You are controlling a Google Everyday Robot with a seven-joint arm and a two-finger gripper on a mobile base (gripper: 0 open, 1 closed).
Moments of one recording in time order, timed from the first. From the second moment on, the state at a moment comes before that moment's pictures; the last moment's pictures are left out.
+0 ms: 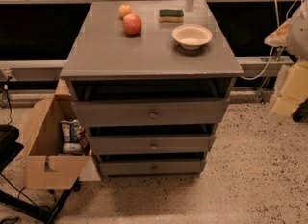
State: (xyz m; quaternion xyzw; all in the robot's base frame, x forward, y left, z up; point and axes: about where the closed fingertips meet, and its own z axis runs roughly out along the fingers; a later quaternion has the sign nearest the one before) arm 0.438 -0.216 0.978 -0.60 0.78 -0.04 0.16
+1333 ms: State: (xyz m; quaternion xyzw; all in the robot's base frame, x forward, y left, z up) arm 0.393 -0.132 0.852 -0.61 0.77 0.04 0.21
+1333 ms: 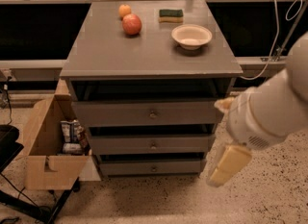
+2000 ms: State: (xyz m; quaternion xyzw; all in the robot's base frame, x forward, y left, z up) arm 0.370 -0.078 0.683 -0.61 0.77 0.08 0.17
